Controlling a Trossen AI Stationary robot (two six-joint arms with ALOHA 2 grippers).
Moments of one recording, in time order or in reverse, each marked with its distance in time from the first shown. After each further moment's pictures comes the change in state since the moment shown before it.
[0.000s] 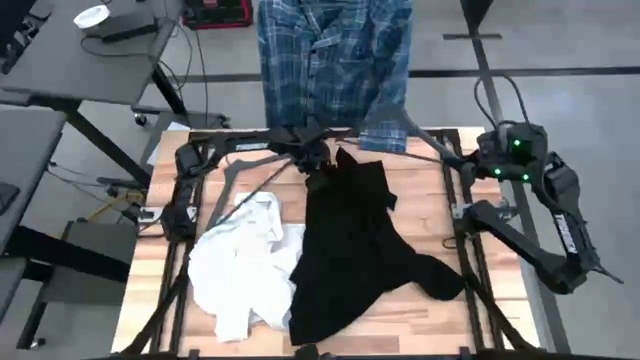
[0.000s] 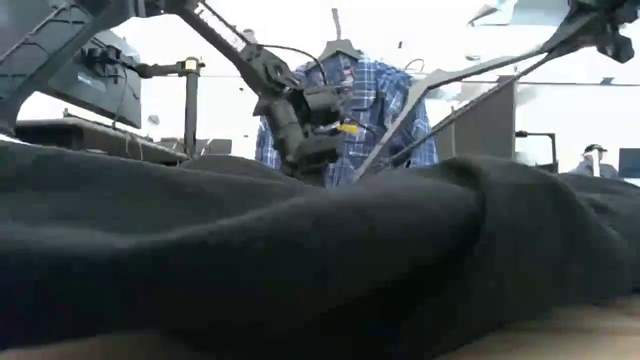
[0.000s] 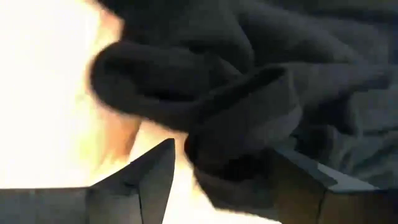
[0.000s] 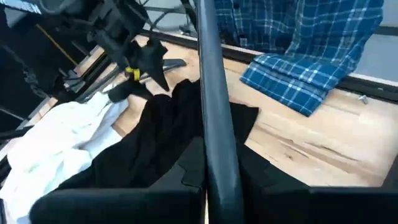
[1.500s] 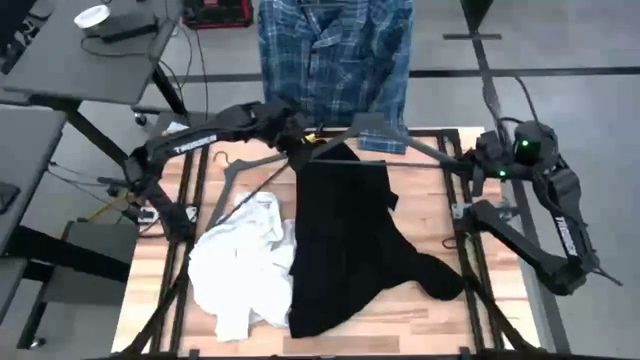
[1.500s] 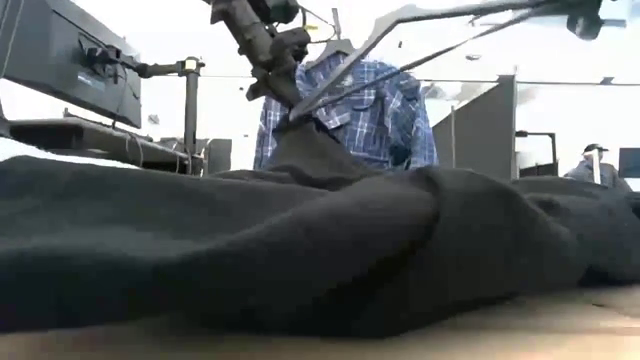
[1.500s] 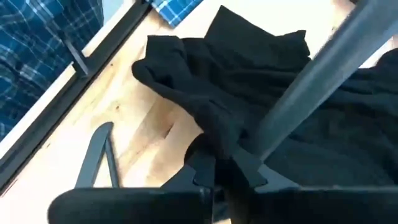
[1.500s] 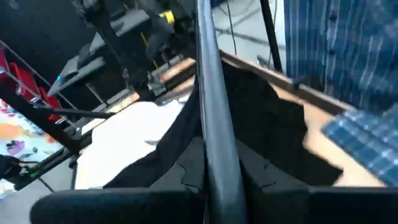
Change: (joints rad) left arm 0.011 -0.451 0.000 -0.178 -0.158 -0.234; right arm 0.001 -0.019 0.016 0.186 -0.324 -0.073
